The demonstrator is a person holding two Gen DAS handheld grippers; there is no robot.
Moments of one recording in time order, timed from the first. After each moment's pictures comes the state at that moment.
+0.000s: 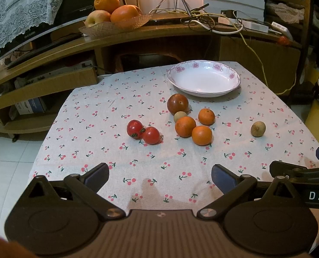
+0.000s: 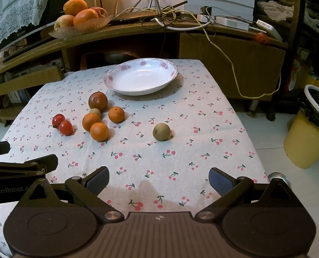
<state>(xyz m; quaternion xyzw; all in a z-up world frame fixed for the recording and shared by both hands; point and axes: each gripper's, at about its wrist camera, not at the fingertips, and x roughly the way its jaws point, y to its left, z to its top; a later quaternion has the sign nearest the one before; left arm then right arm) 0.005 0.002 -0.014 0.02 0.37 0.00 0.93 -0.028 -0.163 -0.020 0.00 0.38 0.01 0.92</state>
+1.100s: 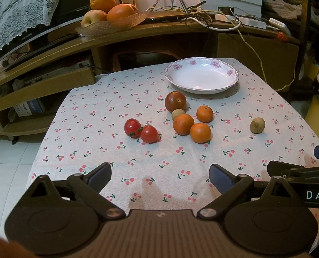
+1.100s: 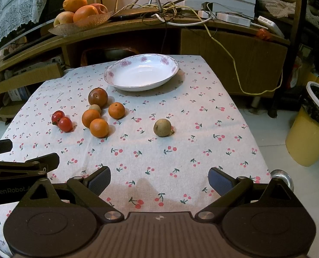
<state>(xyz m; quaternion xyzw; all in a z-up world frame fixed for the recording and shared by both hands) 0.007 -0.002 -0.016 0.03 0.38 0.00 0.92 -0.028 -0.160 -0.026 0.01 0.39 0.01 0.92</state>
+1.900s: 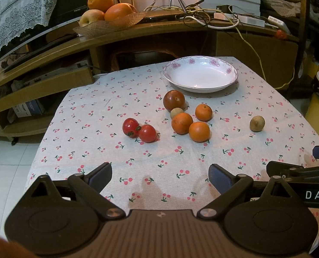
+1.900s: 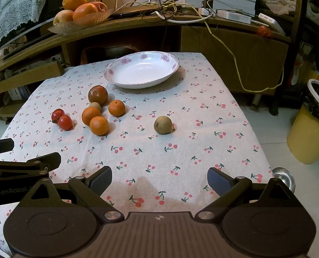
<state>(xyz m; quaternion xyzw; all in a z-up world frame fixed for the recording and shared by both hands) 0.009 -0.005 -0.019 0.04 0.38 -0.01 0.92 -0.027 -0.160 -0.028 0.01 0.40 0.01 0.92</state>
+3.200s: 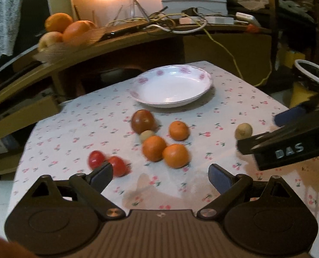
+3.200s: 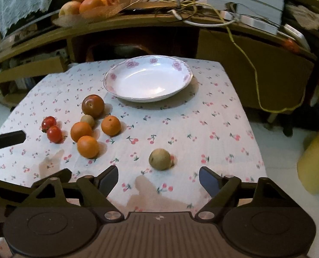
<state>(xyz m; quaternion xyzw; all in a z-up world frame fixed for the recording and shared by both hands) 0.052 -0.031 -0.038 0.09 0.34 -0.09 0.93 0.044 -0.170 -0.031 -0.04 0.41 0.07 0.91</state>
